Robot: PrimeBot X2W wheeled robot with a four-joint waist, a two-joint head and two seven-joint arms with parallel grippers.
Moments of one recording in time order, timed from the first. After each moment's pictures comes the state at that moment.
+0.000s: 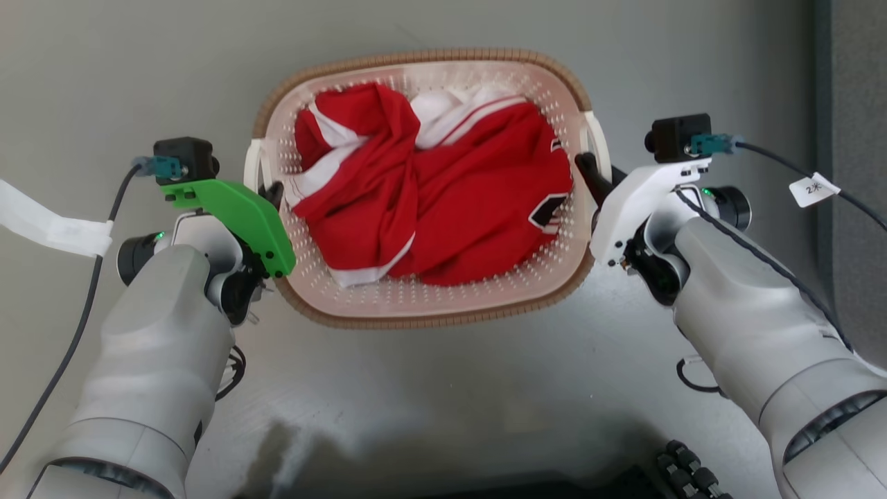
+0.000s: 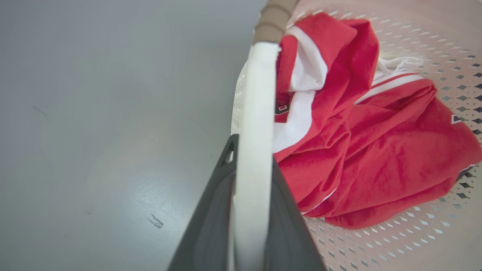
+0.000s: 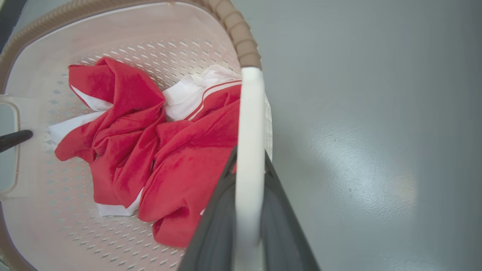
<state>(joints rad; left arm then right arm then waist) -0.90 0.05 -0.58 1.13 -0.84 -0.13 0.04 -0.86 -0.08 0.71 1.11 0.73 0.13 -0.11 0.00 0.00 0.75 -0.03</state>
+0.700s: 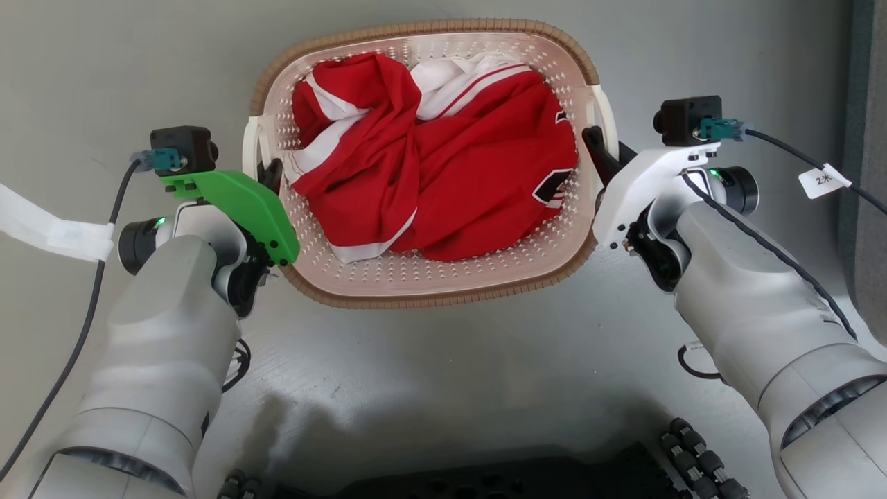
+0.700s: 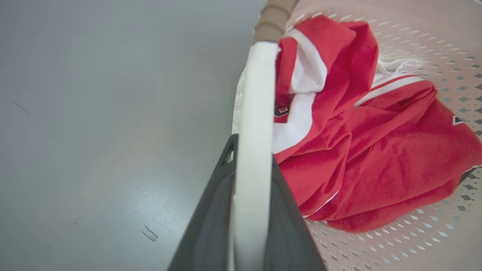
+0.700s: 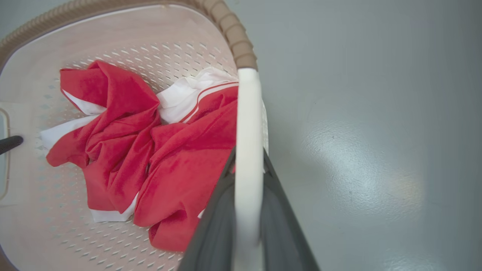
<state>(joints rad) -0.93 0.03 -0.59 1.16 -0.82 -0.13 -0.07 -0.91 -0.07 0.71 1.16 0.71 0.12 -0.19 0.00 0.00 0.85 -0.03</state>
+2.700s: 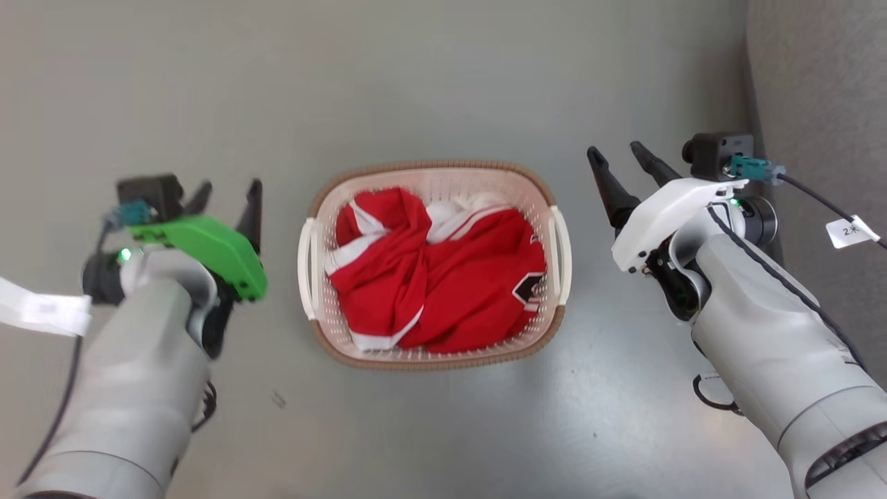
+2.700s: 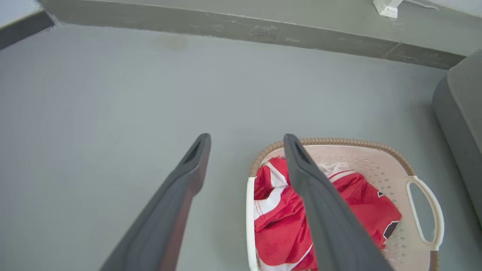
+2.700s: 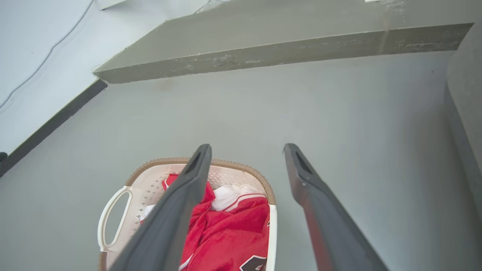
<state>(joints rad) -0.82 0.11 -0.61 1.10 -0.77 -0.13 -0.25 -0.77 -0.12 0.63 1.00 0.68 0.11 -0.25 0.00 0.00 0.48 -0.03</state>
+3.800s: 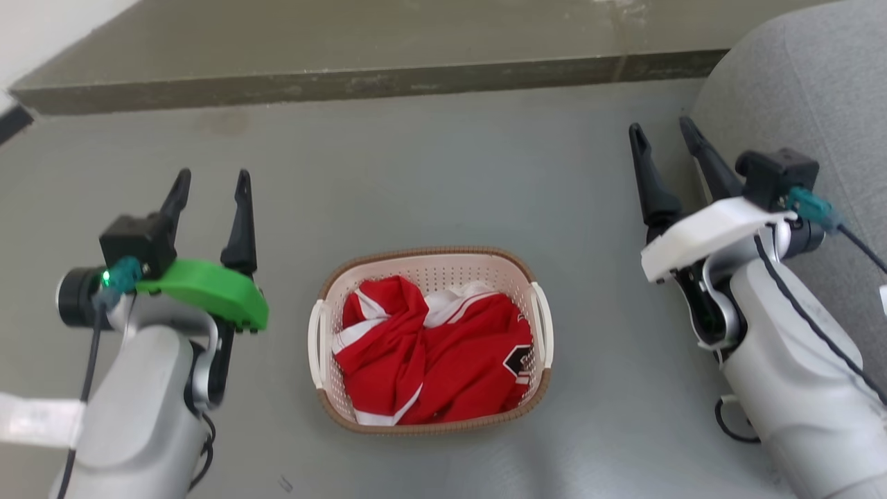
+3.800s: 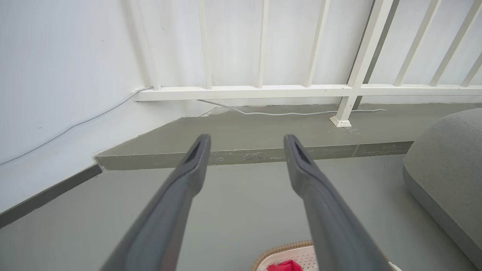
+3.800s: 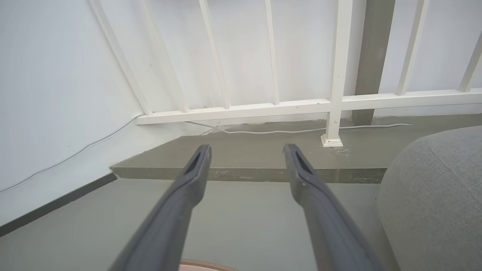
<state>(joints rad) -0.49 0.21 -0.41 0.42 -0.51 0.08 -0.25 -0.51 -0.19 0.40 0.47 0.47 -0.01 -0.25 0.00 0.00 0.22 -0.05</state>
